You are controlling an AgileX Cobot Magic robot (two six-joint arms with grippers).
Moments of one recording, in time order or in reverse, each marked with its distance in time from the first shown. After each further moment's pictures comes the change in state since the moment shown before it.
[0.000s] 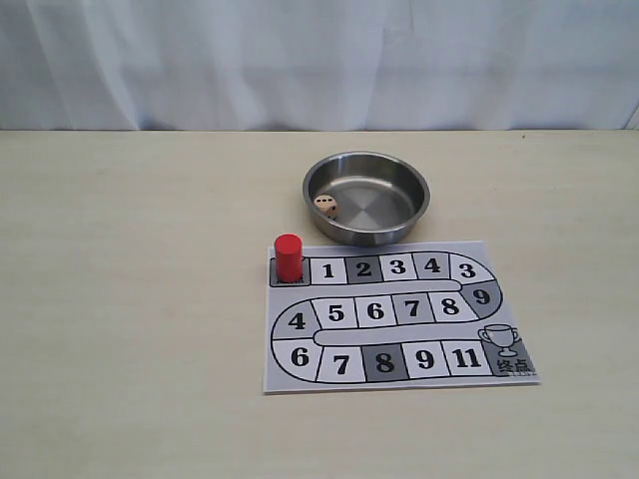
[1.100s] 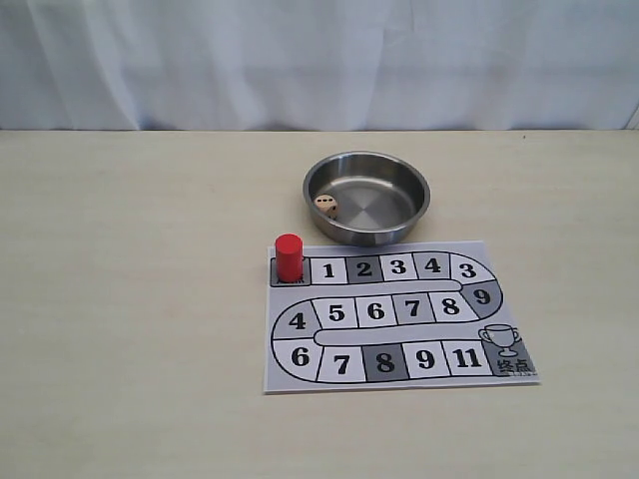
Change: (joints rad) left arm 0.000 0.000 0.000 0.000 0.000 0.000; right arm 0.000 0.563 -0.659 0.051 0.482 0.064
